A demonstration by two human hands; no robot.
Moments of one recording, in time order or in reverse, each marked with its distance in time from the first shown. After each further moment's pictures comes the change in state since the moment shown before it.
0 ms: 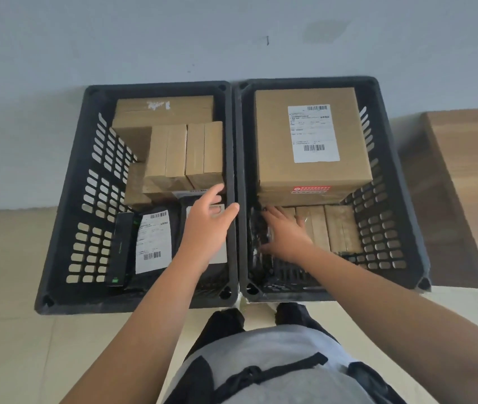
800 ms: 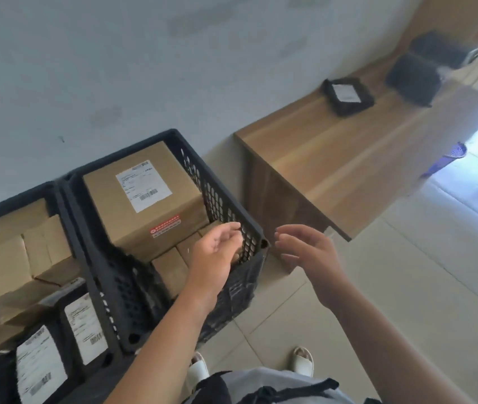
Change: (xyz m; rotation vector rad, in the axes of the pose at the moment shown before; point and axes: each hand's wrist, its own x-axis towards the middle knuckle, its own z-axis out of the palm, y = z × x) left_hand -0.130 0.062 0.179 -0.042 -0.553 0.271; right_hand -0.294 0.098 -0.047 1.364 0.916 0.443
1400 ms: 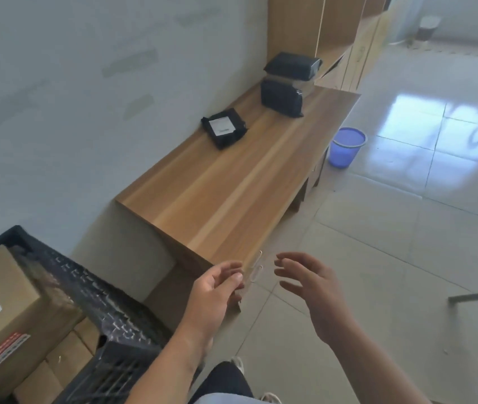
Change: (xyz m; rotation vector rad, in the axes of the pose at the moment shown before) left_hand 0.009 0.025 0.325 0.079 -0.283 -0.035; right_hand 0.031 0.035 -0.314 0.376 0.282 0.040
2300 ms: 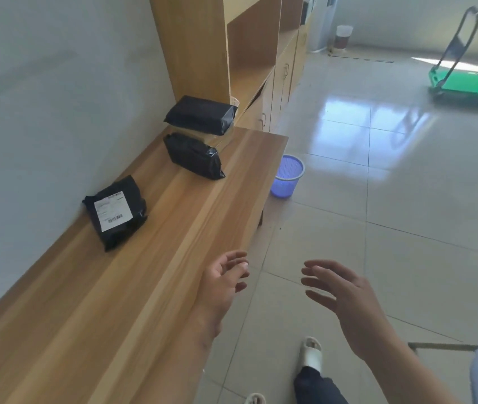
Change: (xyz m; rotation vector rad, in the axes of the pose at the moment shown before) left_hand 0.377 0.173 0.300 0.040 -0.234 -0.033; right_hand 0.336 -0.202 -0.203 0.087 0.296 0.014
